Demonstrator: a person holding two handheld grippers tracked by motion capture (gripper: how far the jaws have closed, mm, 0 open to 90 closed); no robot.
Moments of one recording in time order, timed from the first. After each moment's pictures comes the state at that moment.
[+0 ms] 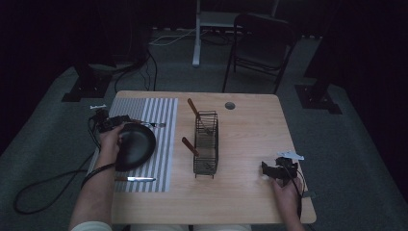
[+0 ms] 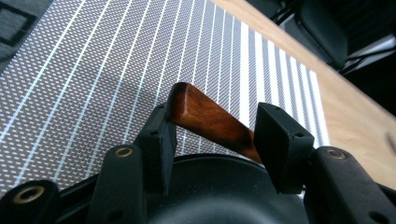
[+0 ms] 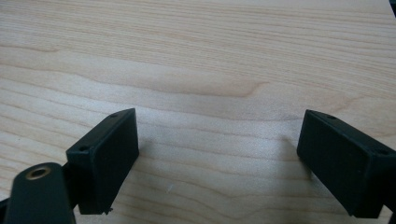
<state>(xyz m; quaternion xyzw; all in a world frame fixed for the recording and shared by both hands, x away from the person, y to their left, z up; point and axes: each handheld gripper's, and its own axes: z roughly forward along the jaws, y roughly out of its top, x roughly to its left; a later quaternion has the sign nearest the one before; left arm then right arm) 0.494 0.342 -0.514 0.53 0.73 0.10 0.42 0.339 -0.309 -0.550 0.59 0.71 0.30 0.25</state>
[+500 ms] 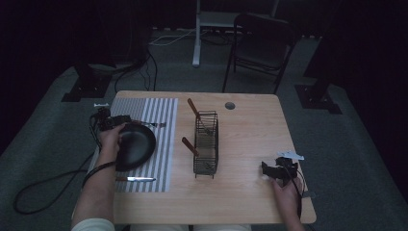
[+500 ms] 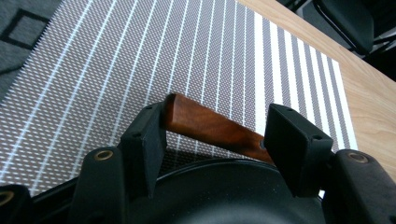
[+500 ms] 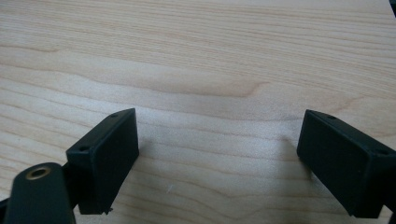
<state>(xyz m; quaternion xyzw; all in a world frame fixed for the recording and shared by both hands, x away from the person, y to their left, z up) 0.502 0.341 -0.514 0.55 0.73 0.11 0.39 0.339 -0.309 -0.550 0.59 0.71 0.30 0.25</state>
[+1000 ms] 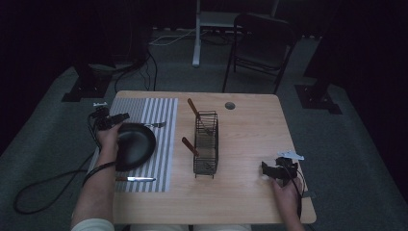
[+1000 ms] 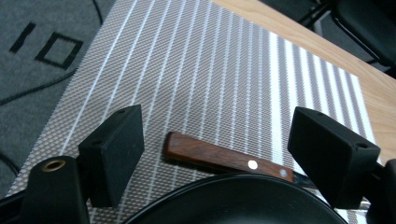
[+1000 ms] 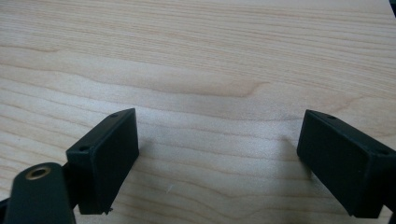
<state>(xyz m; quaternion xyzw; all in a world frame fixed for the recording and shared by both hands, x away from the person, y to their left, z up) 0.500 0.339 -0.508 0.55 0.73 0.16 0.37 0.339 -0.309 -0.550 0.59 0.71 0.30 0.25</state>
